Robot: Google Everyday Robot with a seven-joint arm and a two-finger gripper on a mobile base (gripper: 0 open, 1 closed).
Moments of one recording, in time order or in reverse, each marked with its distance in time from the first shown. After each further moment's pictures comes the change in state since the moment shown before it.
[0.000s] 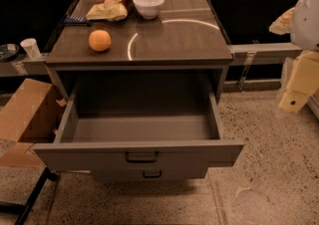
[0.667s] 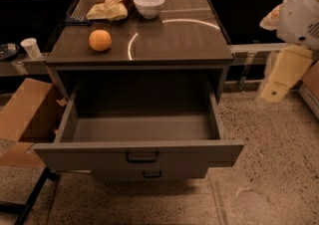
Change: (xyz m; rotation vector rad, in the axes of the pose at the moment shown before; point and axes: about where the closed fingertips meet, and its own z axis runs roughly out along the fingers) arm -0.021 -0.014 0.009 0.012 -0.053 0.032
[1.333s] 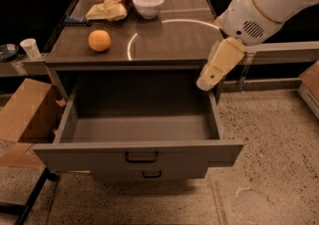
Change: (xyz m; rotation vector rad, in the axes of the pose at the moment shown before) arm -0.085 -0.028 0.054 -0.042 -0.247 0.072
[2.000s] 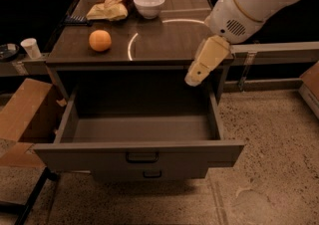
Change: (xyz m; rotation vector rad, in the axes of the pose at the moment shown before) arm -0.013 -0.013 0.020 0.003 0.000 0.005
